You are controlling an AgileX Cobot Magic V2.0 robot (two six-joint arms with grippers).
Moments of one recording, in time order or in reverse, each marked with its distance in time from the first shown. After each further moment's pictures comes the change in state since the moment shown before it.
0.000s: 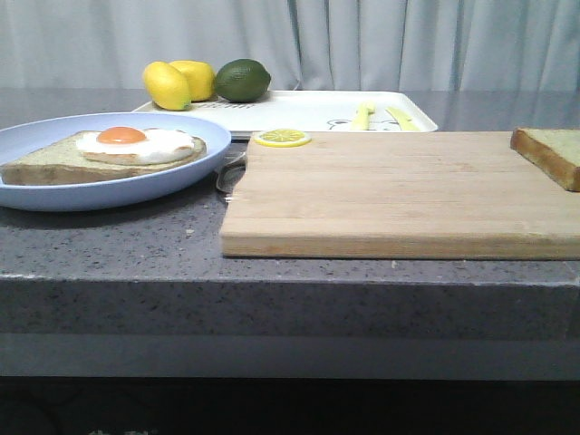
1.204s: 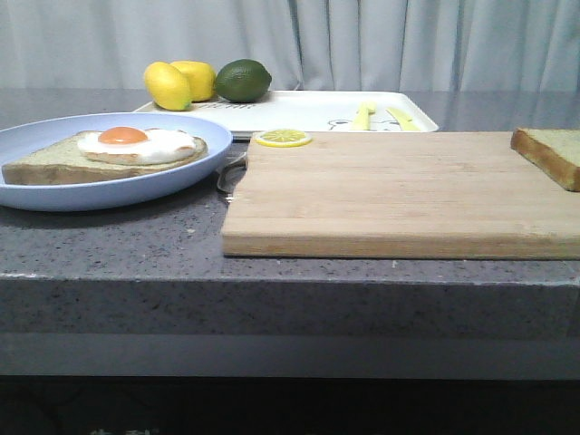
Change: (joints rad) left arm 0.000 0.543 -0.375 0.077 0.033 0.011; right arm 0.000 0.539 -0.395 0.002 0.082 0.000
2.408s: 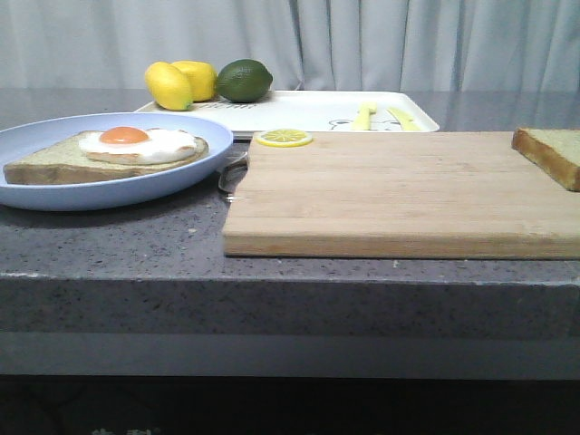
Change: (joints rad) left arm -0.253 0.205 -0.116 0.000 0.110 0.000; right arm -0.200 0.326 -0.233 -0.002 0.282 0.039
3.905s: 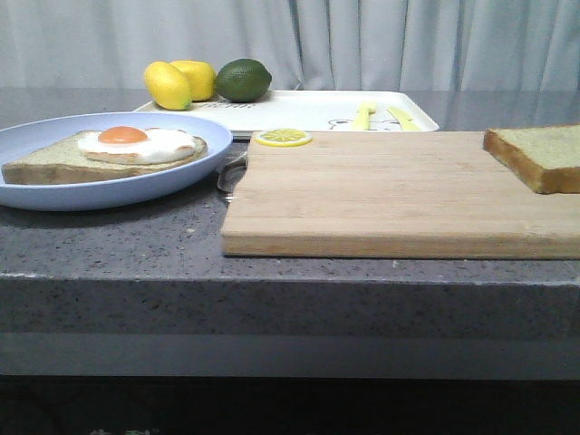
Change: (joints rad) left arm -0.004 0.000 0.000 0.000 0.000 0.000; right arm -0.366 0.745 -0.353 0.588 0.477 -0.455
